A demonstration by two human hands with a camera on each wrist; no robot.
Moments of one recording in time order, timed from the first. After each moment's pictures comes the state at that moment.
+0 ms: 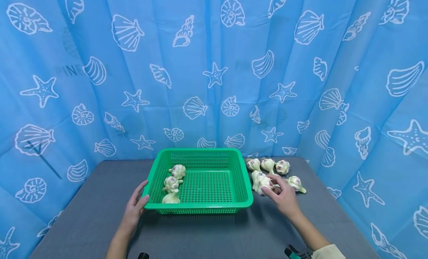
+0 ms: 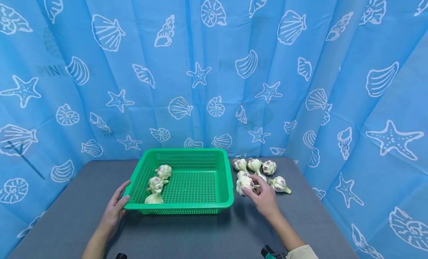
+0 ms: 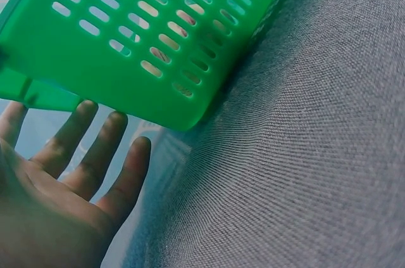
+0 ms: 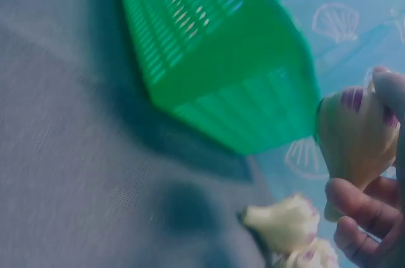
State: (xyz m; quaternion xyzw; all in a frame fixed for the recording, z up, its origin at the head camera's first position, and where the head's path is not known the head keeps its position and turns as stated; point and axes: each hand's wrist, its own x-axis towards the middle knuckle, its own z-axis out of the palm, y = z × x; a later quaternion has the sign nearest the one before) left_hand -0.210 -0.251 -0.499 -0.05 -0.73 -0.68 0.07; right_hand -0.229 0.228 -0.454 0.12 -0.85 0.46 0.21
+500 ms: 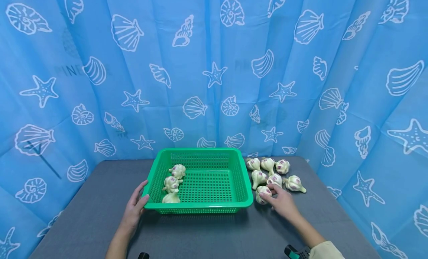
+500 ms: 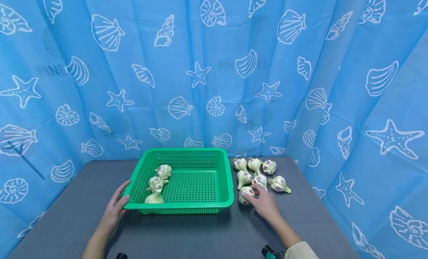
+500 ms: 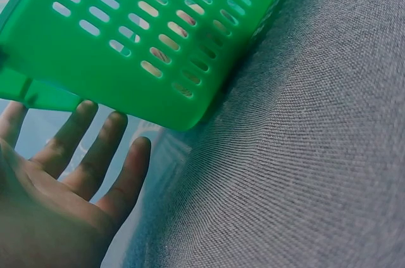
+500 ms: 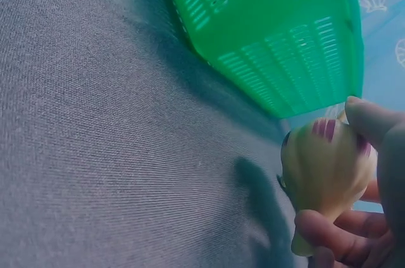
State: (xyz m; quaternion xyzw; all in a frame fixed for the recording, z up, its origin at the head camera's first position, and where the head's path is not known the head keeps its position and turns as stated) left_hand -0.209 -0.250 -0.496 -0.04 -0.73 -0.68 0.05; right_hand -0.240 0.237 -0.482 0.01 -0.91 0.42 0.07
